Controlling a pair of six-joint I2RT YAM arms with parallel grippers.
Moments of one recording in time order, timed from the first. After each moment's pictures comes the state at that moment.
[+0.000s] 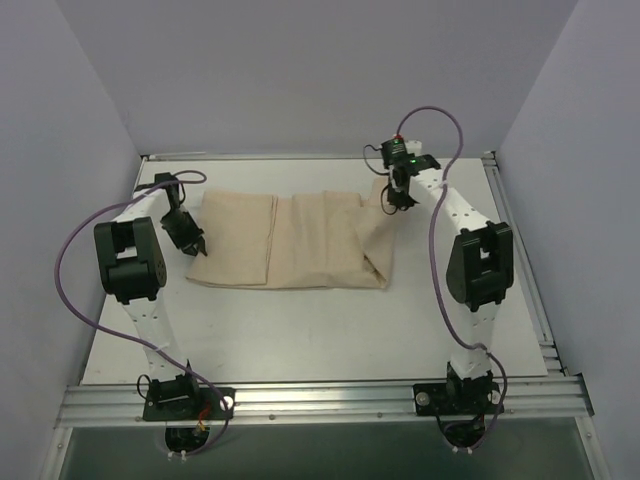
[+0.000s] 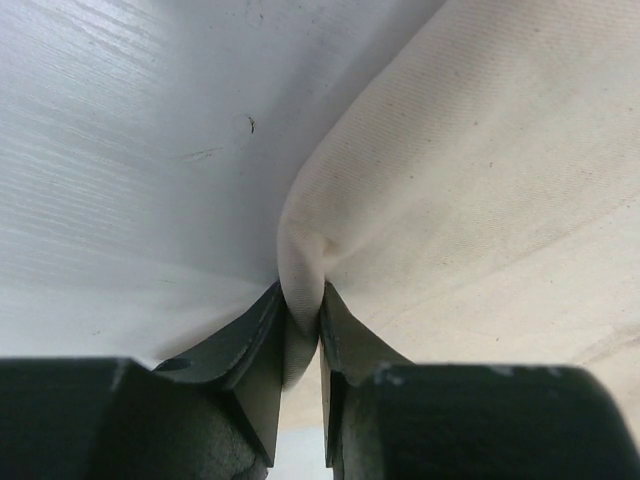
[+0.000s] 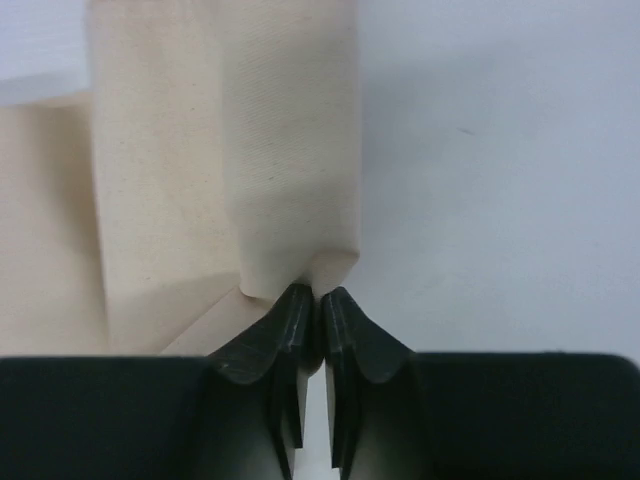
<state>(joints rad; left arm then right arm) 0.13 2.13 1.60 -0.92 0.10 -0.47 0.36 2.04 1.81 -0.79 0.41 0.37</state>
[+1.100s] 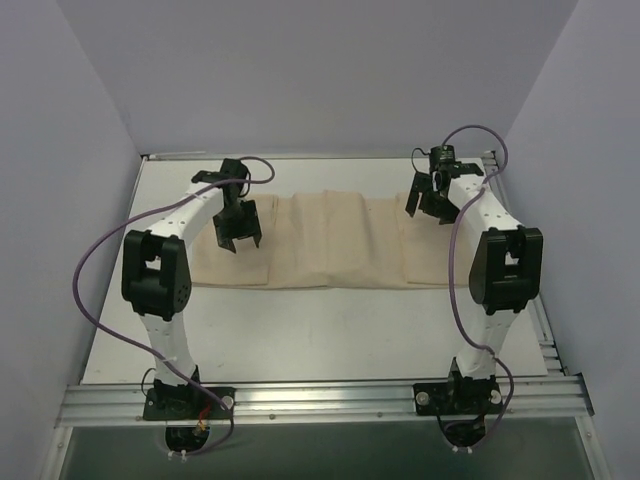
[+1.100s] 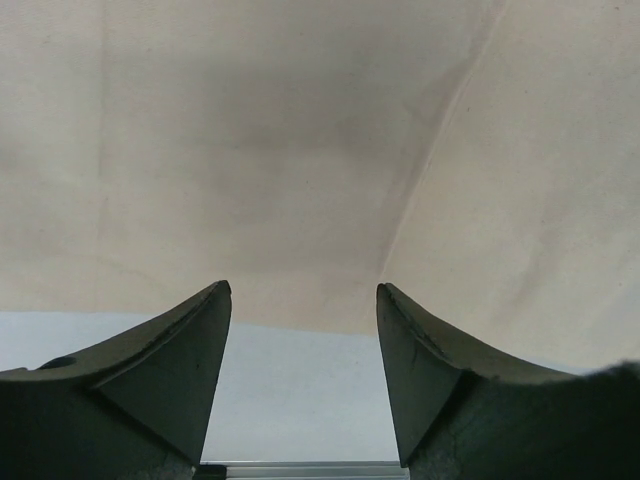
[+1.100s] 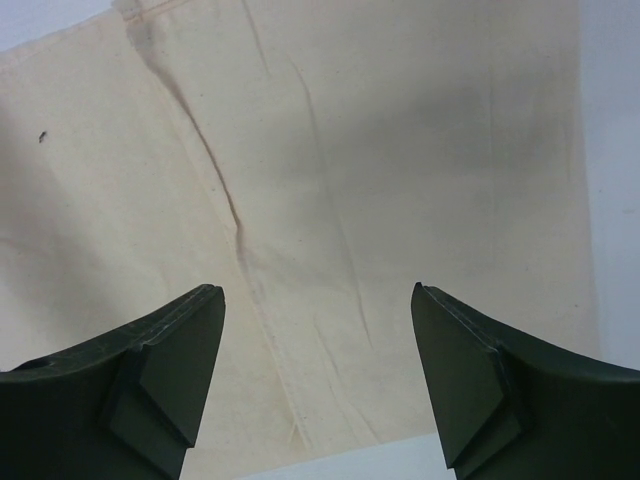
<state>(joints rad) -0.25 1.94 1.61 -1.01 -0.02 -0.49 0.07 1.92 1.57 -0.75 0.14 0.36</state>
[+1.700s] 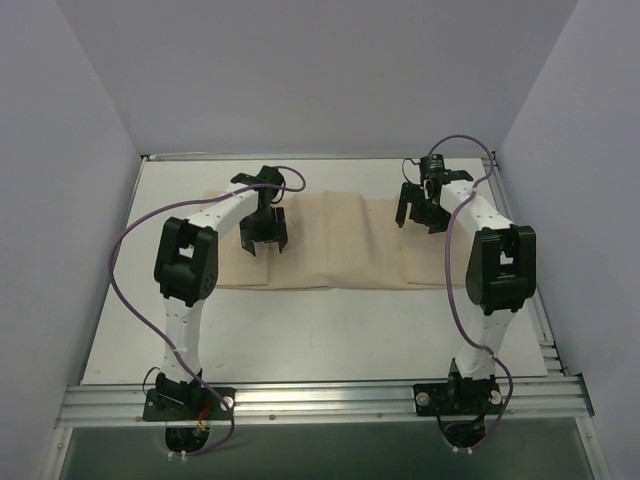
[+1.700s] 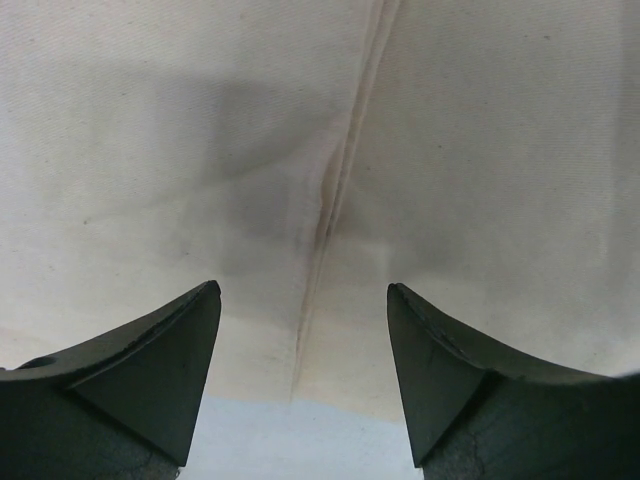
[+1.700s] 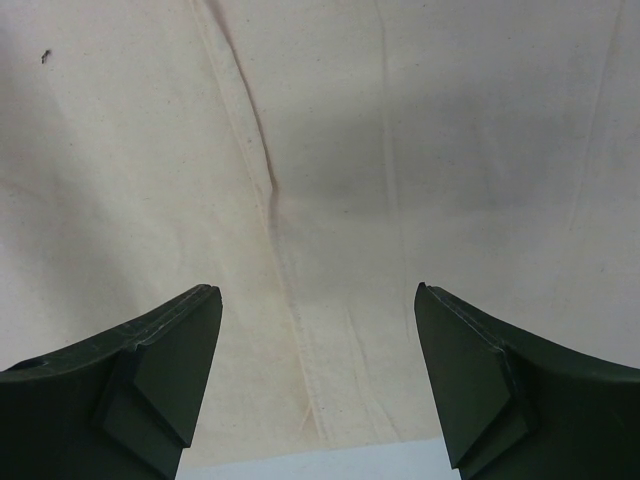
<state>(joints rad) -0.39 2.17 1.77 -1.02 -0.09 -0.54 0.11 1.93 1.51 -0.73 0.06 0.33</state>
